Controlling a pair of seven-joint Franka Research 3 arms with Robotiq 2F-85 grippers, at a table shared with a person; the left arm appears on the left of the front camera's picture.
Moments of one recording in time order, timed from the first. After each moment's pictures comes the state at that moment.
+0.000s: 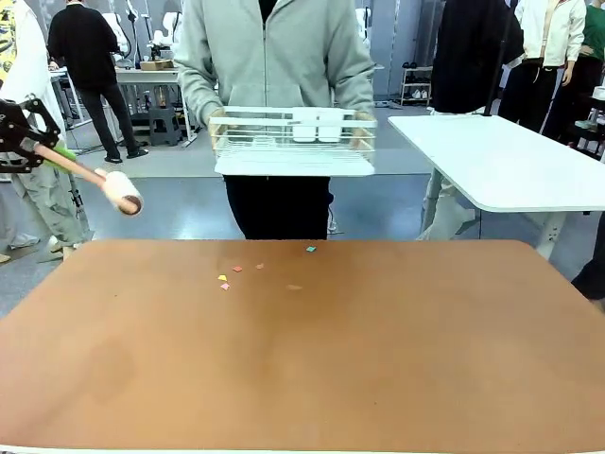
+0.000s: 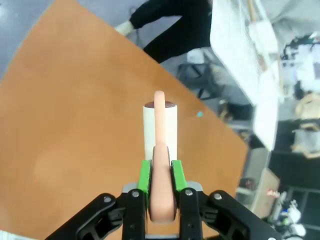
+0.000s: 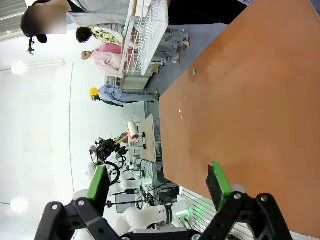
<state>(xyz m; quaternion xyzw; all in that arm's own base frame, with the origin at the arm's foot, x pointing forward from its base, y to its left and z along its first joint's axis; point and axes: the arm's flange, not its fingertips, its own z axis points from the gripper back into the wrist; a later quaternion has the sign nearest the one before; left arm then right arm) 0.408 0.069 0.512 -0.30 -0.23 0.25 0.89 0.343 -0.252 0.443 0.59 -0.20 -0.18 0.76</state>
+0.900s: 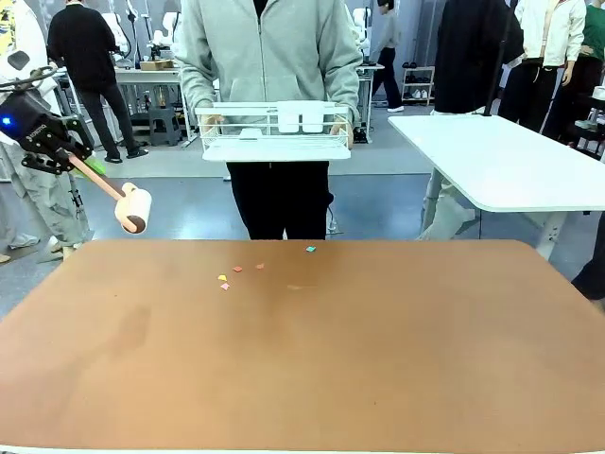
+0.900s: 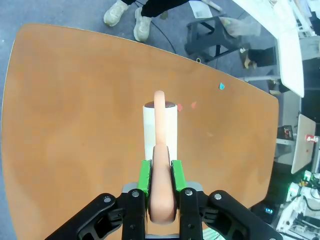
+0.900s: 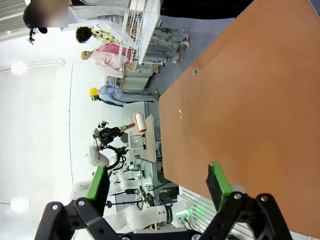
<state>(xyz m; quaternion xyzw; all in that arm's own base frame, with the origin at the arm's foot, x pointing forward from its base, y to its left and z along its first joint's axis) 0.501 0.065 0.493 -0.27 -0.18 0.10 0.94 0.343 -0.252 0.443 0.59 -0.20 -0.18 0.76</state>
